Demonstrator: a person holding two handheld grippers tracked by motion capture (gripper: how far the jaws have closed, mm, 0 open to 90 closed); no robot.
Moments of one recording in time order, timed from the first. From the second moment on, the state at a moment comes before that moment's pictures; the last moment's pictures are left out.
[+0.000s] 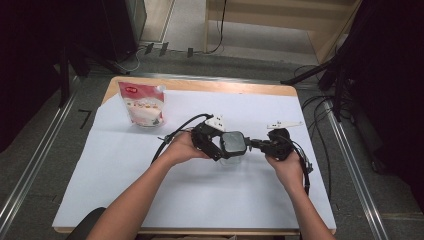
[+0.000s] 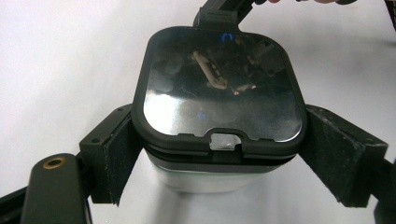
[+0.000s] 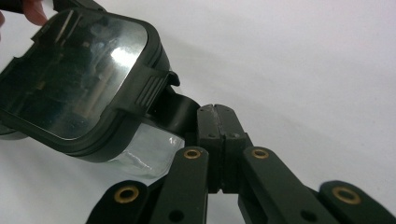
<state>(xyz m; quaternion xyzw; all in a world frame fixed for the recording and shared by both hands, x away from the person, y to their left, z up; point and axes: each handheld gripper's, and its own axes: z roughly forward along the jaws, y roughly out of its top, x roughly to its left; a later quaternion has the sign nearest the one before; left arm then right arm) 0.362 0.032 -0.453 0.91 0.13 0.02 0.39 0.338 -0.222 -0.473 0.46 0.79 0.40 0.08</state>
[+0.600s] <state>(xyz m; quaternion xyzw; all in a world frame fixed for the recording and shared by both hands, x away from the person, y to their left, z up) 0.362 0.026 -0.440 0.91 0.15 0.02 0.39 0.337 -0.224 -0.472 0.46 0.79 0.40 0.07</state>
